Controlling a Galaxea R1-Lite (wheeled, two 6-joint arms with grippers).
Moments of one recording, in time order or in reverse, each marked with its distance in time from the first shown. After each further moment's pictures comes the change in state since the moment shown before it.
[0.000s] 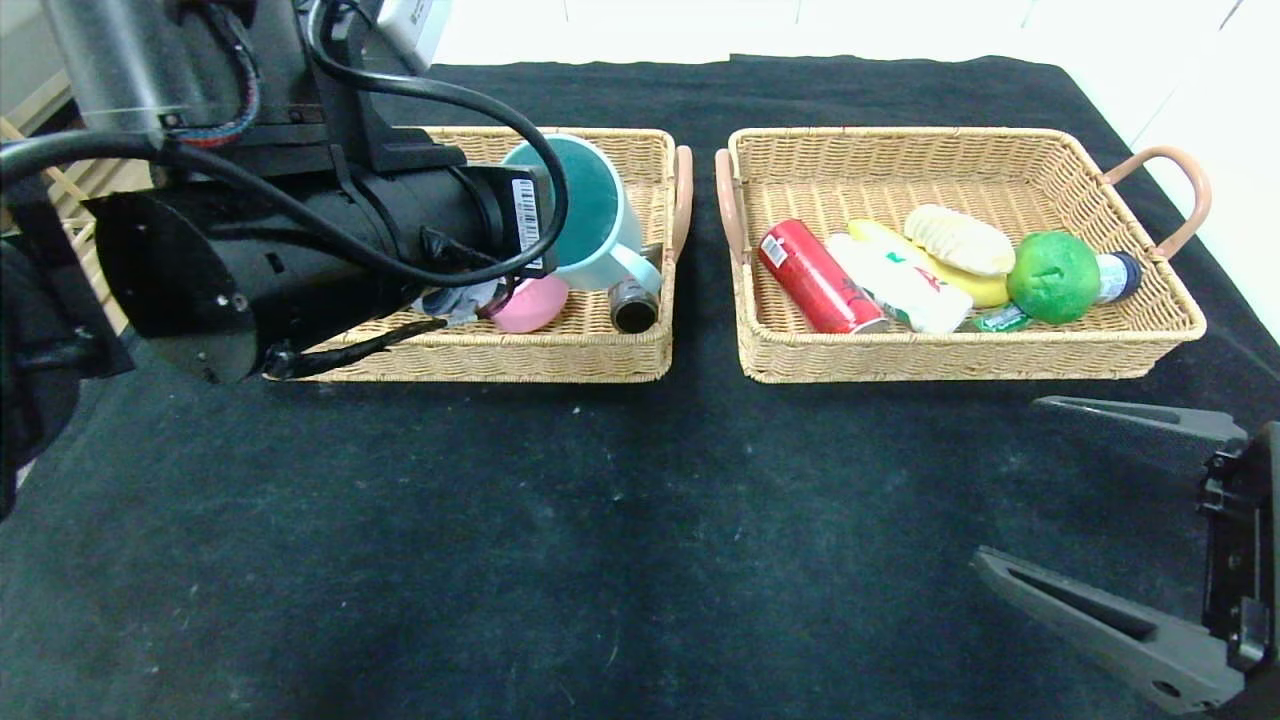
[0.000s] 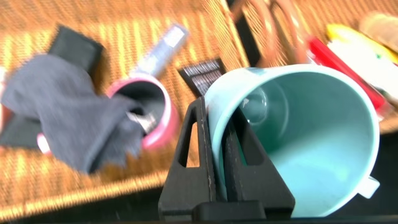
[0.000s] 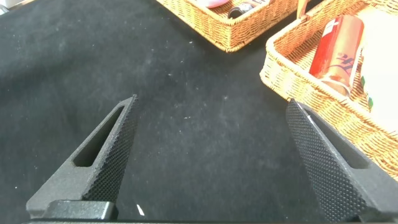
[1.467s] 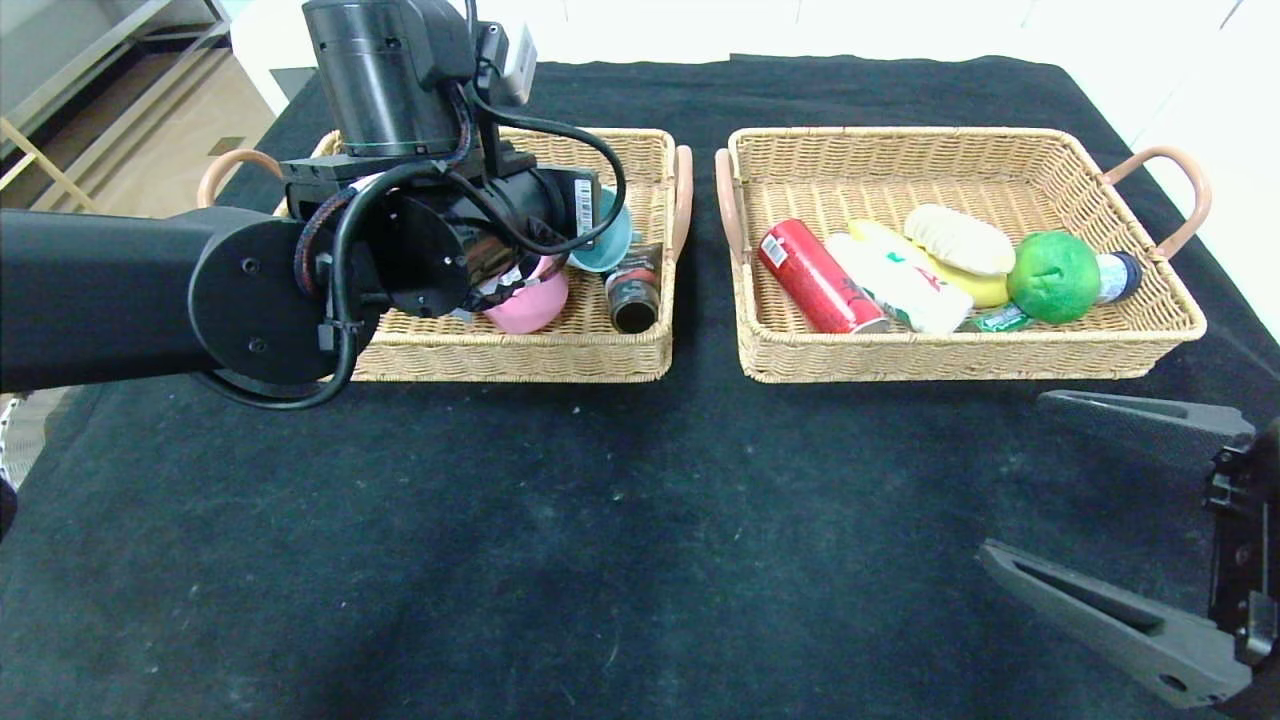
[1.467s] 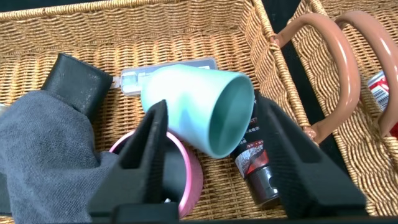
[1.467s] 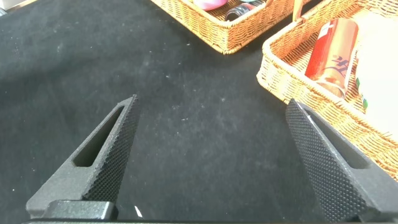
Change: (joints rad) left arm 0.090 0.258 -0.238 -0.060 0.002 0.062; right arm -0.007 -0.004 -0.003 -0.001 0.000 0.000
